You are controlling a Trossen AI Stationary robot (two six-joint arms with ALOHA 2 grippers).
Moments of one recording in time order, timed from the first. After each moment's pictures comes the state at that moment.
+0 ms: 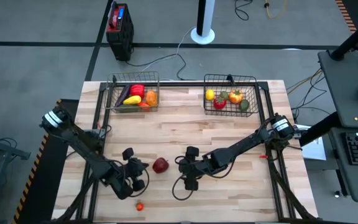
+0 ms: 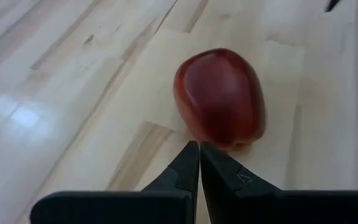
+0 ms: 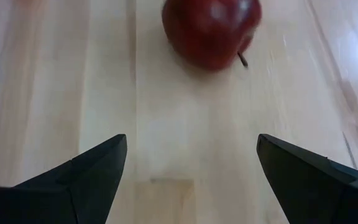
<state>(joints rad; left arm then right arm) -0.82 1.52 0.70 -0.39 -0.82 -1.03 0.37 1.96 1.30 -0.25 0.26 0.34</state>
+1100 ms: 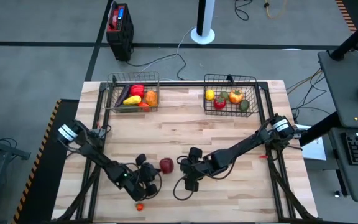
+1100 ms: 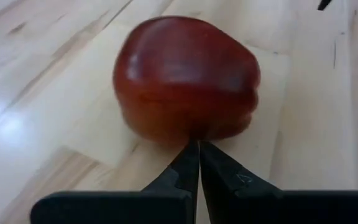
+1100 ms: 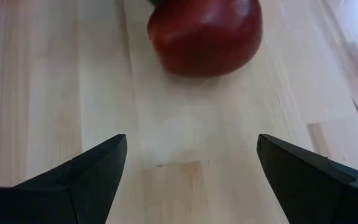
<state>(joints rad) -0.73 1.79 0.72 0.05 -0.80 -0.91 0.39 1.96 1.30 -0.29 0.26 0.46</state>
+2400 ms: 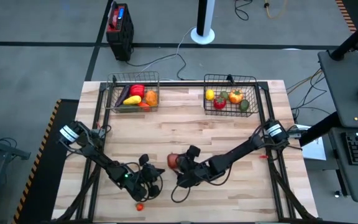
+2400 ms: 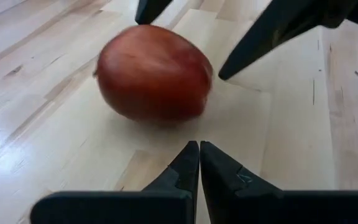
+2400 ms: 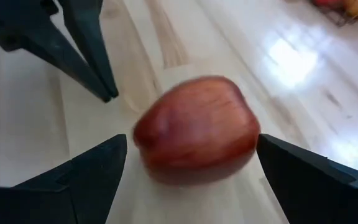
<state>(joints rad) -0.72 1.82 0.72 0.21 -0.87 -0.79 0.41 2.06 1.30 -0.08 0.64 0.48</state>
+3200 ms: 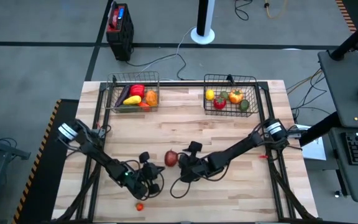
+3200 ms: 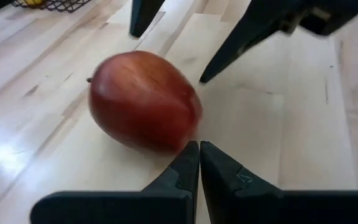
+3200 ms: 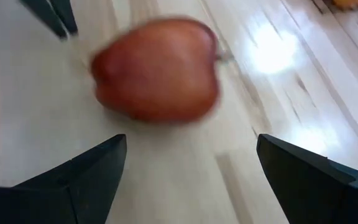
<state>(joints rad) -0.70 1.79 0.72 0.18 -0.87 -0.69 0.37 2.05 1.30 -0.22 0.62 0.39</state>
